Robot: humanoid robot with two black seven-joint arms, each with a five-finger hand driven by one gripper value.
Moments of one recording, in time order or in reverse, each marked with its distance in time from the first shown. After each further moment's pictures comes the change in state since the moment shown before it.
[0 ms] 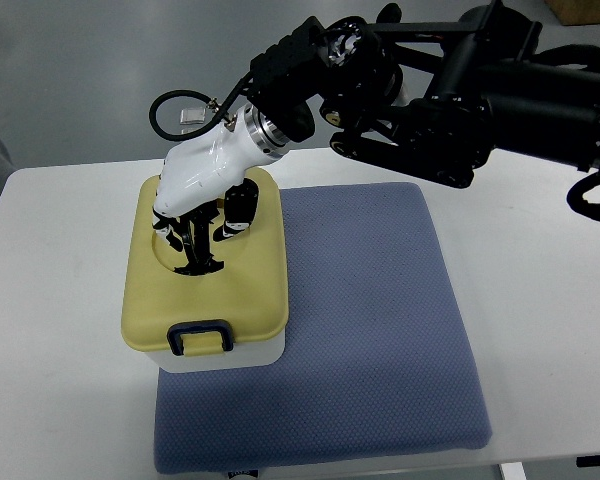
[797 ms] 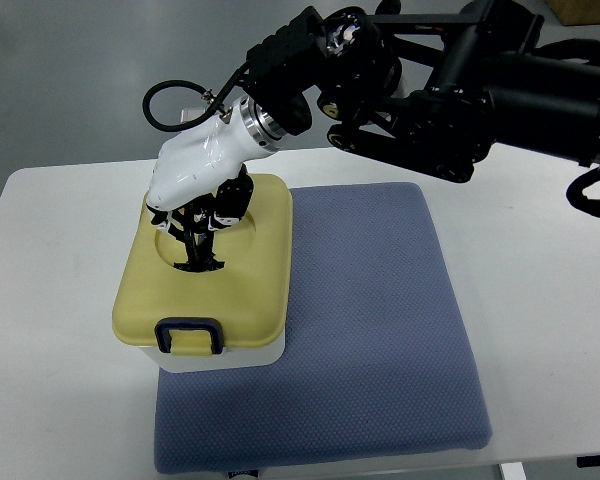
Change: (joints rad) left arm 0.000 0.000 0.000 0.000 0.000 0.000 0.000; right arm 0.016 -0.006 0.018 0.000 0.017 0.012 0.000
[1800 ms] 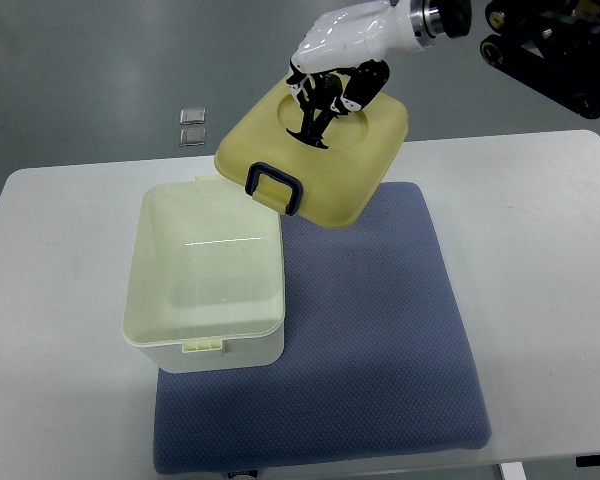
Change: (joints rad) left arm 0.000 0.000 0.000 0.000 0.000 0.000 0.000; right arm -0.088 -0.312 0.046 -0.125 0.001 -0.087 0.000
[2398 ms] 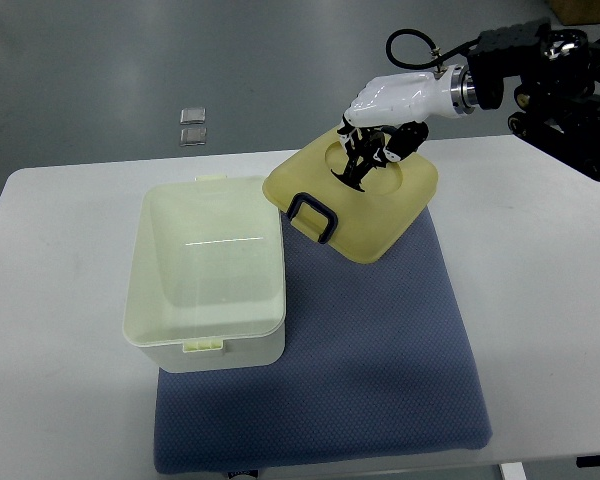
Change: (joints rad) left arm 0.000 0.000 0.000 0.000 0.000 0.000 0.000; right arm -0.195 -0.031 -0.020 -0.056 -0.016 -0.123 0.000
